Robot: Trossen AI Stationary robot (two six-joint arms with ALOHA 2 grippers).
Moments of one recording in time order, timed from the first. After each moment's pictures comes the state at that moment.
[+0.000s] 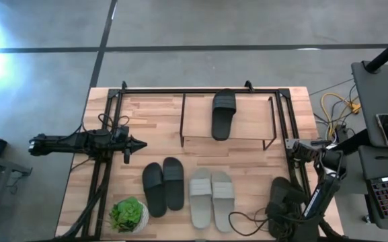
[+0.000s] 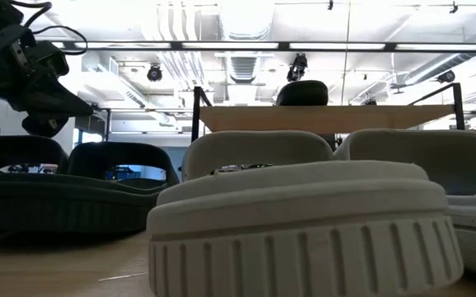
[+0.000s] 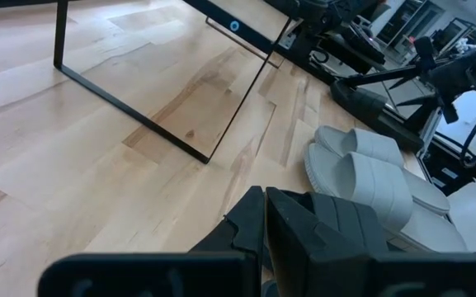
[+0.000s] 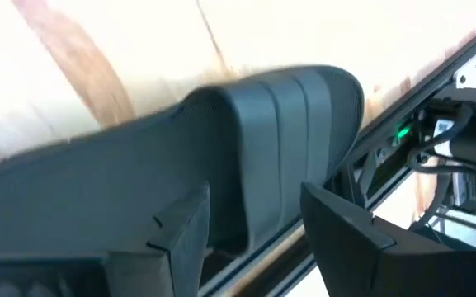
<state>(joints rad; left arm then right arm) -0.04 0.08 0.12 -0.40 -0.16 -0.54 1.12 1.98 1.50 -1.56 0.04 1.57</state>
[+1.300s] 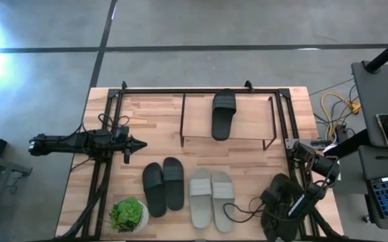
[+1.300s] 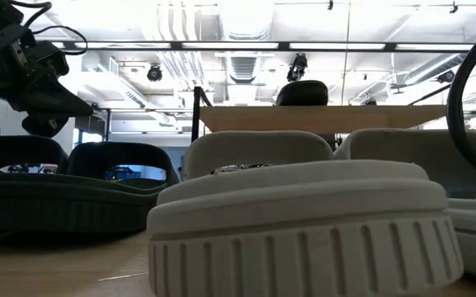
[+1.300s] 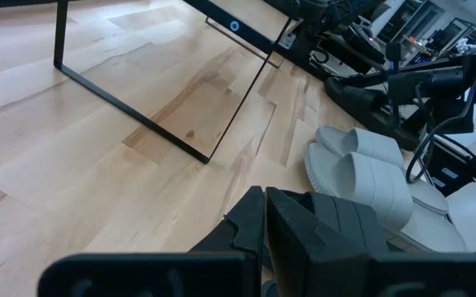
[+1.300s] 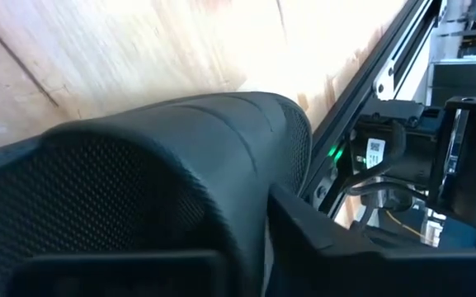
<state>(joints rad) -0.04 0.08 0.12 -0.40 -0.16 -0.54 1.05 2.08 1.29 -1.55 0.05 1.57</state>
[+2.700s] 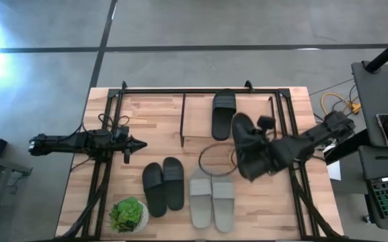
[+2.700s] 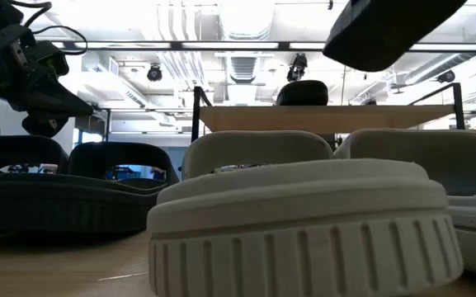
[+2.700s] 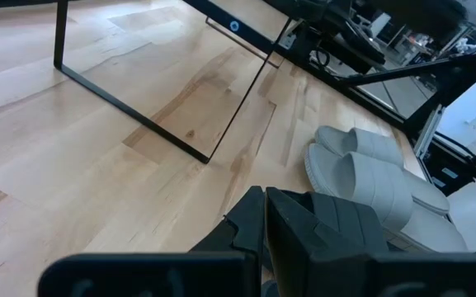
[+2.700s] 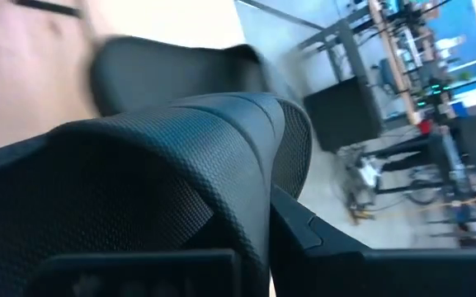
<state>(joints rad) -0.04 0.08 0.12 -0.40 -0.16 -0.54 0.44 1.51 1.45 -1.57 1.00 0.64</state>
